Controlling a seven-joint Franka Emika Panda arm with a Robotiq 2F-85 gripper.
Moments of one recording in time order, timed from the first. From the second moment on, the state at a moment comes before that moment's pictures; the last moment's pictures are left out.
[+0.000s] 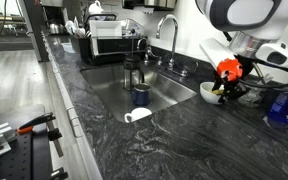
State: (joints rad) arm -0.35 0.65 -0.05 -1.60 0.44 2.32 -0.16
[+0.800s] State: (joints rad) arm -0.34 0.65 -0.05 -1.59 0.43 2.37 -0.16
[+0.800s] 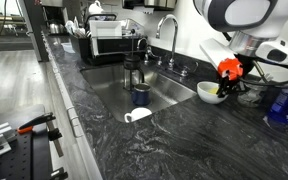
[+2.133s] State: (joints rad) arm -0.28 0.55 -0.06 -1.61 0.30 2.40 -0.05
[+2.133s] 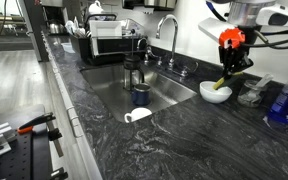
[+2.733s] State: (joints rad) arm -0.29 0.36 -0.09 -1.67 0.29 2.15 -0.08
